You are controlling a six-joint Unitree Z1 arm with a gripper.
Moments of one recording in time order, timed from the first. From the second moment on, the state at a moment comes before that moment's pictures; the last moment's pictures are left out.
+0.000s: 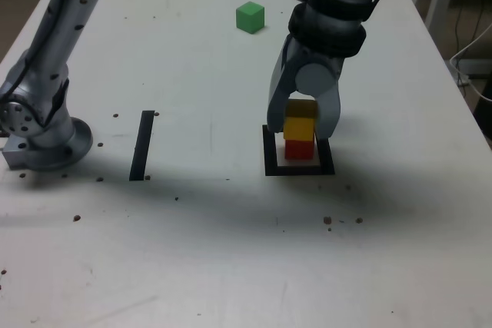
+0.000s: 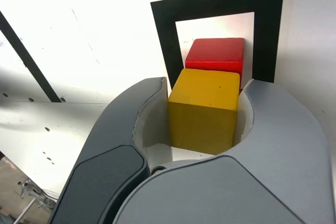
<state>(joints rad) -0.04 2.20 -1.85 1.51 -0.05 0.08</state>
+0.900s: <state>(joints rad) 0.00 2.08 -1.73 1.51 0.02 0.09</state>
